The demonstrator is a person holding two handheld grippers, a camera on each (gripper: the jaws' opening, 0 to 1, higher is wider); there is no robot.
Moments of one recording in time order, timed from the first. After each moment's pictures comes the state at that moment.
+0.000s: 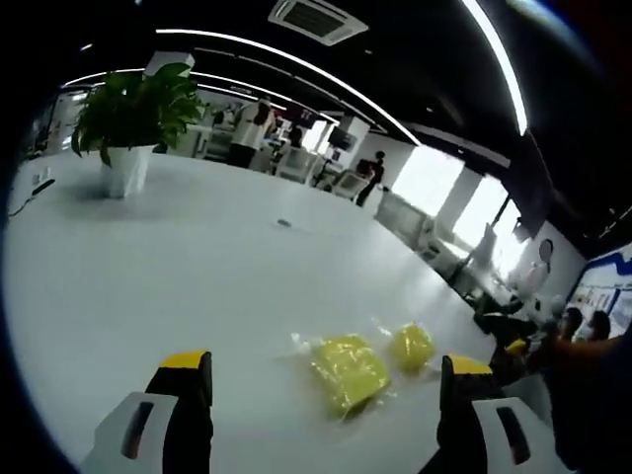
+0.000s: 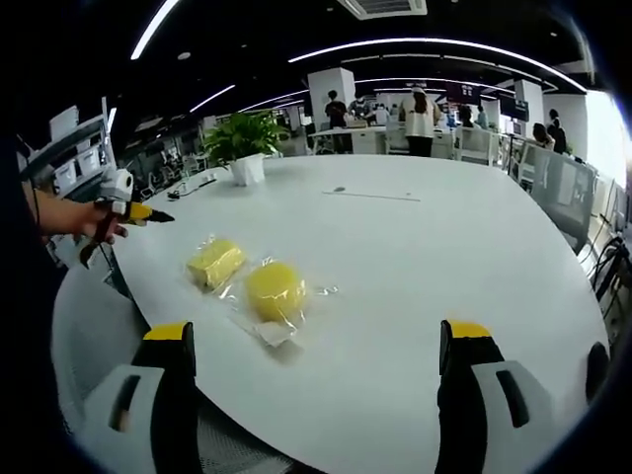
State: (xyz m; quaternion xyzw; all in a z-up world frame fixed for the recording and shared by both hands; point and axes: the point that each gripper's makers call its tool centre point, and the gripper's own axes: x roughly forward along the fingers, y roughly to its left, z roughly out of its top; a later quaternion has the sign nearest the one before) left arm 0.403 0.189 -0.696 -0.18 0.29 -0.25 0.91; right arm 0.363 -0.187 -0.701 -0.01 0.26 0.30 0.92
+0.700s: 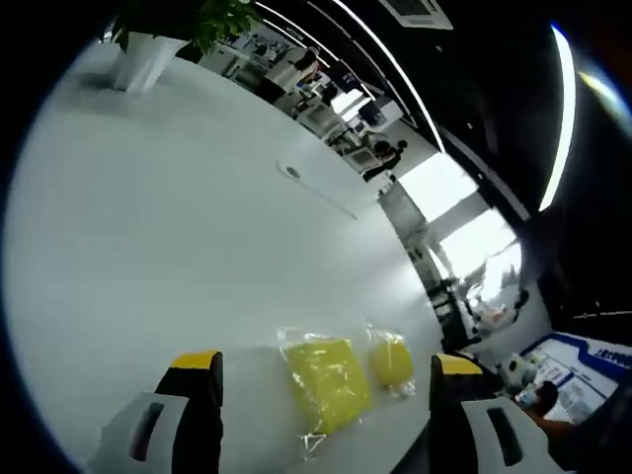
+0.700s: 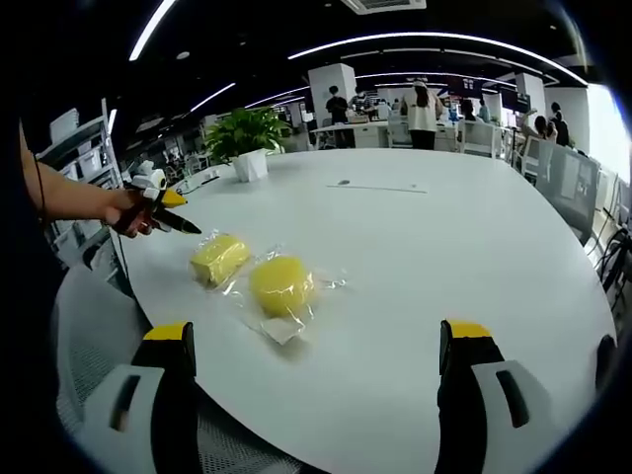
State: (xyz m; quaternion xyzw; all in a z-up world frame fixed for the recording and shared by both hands) left arm 0.439 0.162 -0.738 -0.32 0.39 -0.25 0.83; right arm 0.361 -0.178 -0.712 0.00 0.27 0.31 0.91
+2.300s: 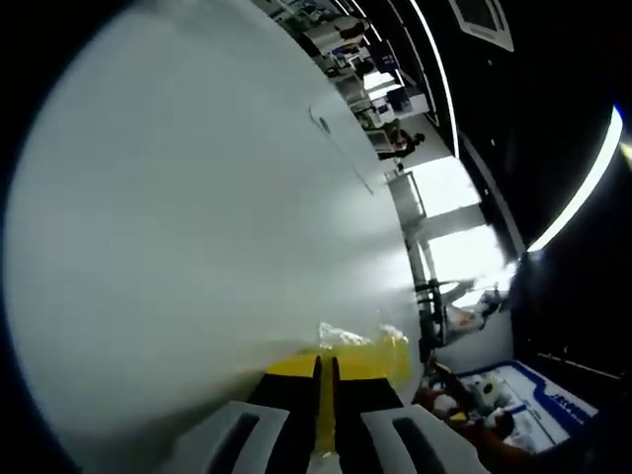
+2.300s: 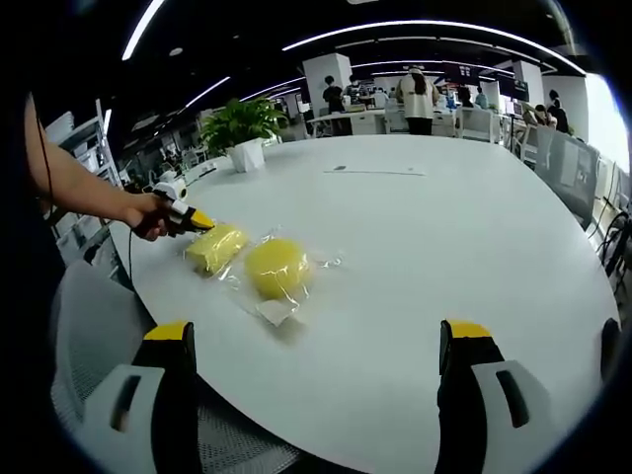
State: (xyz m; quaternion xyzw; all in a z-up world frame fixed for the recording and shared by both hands) left arm 0.436 0.119 -0.770 -0.41 0.45 -0.27 0.74; right arm 0.355 -0.188 -0.729 0.01 0.30 0.31 0.90
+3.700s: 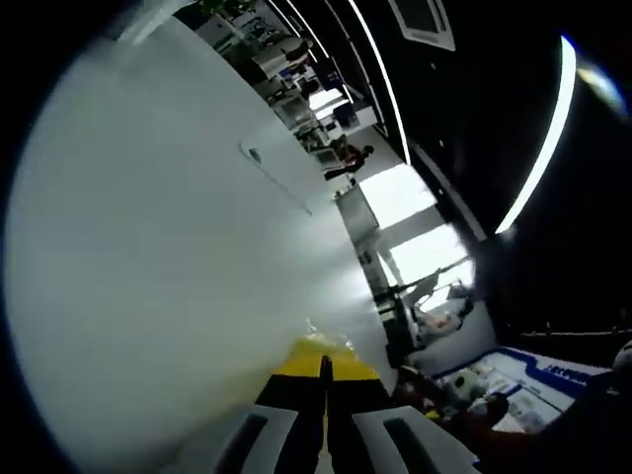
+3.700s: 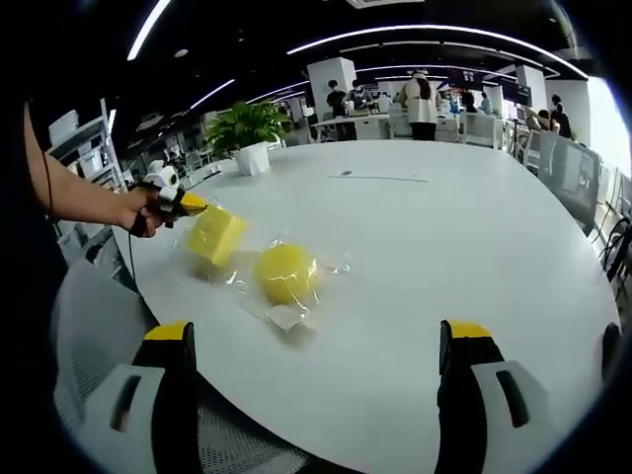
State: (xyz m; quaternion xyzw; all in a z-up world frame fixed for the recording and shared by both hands) left arm 0.437 0.123 -0.707 -0.41 0.35 -0.34 0.77; right arm 0.352 -0.179 -0.723 0.00 0.28 0.31 0.91
